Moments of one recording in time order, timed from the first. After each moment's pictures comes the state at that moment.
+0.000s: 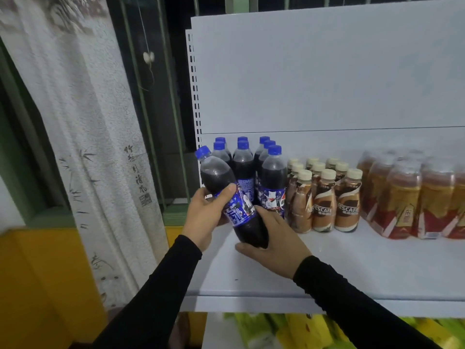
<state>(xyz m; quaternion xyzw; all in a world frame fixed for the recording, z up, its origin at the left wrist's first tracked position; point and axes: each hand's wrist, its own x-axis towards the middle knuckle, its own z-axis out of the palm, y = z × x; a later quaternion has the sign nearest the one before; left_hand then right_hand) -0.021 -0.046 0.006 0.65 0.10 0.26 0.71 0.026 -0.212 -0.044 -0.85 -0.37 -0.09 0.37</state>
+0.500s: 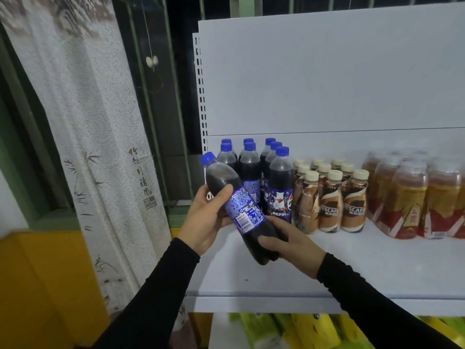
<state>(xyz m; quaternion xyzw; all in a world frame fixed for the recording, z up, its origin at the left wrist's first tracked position) -0.035 -0.029 0.011 0.58 0.02 0.20 0.79 0.019 -0.218 -0.034 -0.67 -0.36 0.17 0.62</state>
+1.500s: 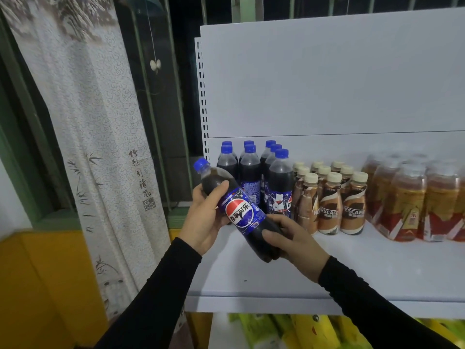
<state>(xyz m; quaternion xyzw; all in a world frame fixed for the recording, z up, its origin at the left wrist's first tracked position) -0.040 -0.037 0.019 0.55 0.06 0.23 0.80 0.014 -0.224 -0.030 -0.64 -0.29 0.18 0.69</state>
